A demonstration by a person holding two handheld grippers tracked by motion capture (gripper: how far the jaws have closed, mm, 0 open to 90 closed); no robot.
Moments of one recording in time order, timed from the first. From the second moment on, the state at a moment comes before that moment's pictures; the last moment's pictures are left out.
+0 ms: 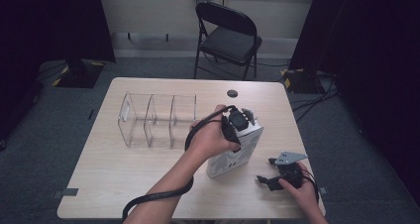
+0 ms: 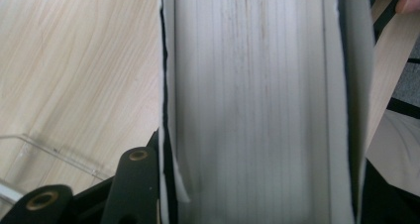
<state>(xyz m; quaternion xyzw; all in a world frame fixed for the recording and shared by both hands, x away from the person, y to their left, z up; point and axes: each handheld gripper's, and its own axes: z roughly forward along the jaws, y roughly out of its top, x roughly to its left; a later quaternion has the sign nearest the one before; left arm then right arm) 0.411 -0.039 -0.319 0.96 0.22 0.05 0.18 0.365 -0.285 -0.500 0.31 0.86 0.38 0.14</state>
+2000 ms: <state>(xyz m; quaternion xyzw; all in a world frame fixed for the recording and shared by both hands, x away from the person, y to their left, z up) 0.396 0.041 -0.308 0.94 0.31 0.03 0.16 0.365 -0.285 -0.500 0.31 0.86 0.38 0.14</state>
